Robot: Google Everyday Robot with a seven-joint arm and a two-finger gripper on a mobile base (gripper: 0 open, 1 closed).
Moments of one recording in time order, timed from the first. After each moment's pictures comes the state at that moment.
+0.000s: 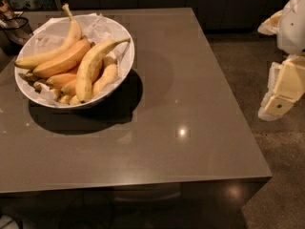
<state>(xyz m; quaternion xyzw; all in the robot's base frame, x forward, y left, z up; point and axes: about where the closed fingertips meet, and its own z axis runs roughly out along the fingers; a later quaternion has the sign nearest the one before) 0.439 -0.213 0.990 -0.60 0.78 -0.05 0.18</state>
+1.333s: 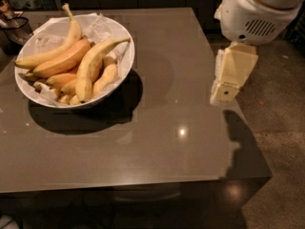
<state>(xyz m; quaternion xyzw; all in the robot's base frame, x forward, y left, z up) 0.462 -0.133 1.004 -0.63 0.75 -0.08 0.19</state>
